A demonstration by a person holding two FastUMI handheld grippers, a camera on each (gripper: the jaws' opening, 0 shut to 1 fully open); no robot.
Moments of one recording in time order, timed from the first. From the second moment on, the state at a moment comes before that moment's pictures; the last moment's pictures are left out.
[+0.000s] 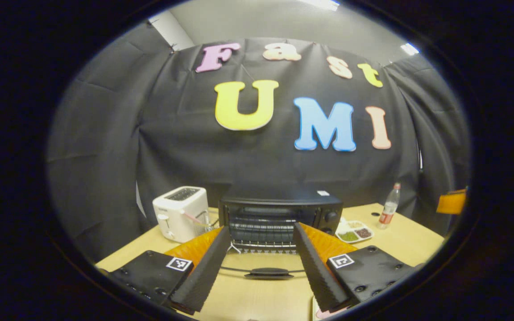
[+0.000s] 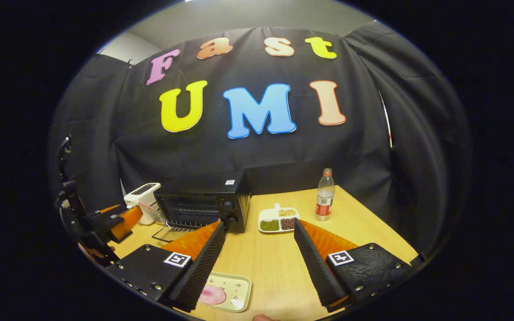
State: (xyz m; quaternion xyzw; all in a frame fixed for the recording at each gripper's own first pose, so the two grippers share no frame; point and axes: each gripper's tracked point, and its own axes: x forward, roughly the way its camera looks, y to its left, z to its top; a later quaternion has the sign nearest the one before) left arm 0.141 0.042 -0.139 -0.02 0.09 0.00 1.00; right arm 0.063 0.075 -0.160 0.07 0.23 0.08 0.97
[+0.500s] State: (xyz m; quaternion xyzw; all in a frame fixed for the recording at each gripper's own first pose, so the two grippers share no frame) left arm 0.096 0.074 -0.042 -0.01 0.01 0.03 1.00; right arm 0.036 0.117 -0.237 0.17 0.41 0.16 0.88
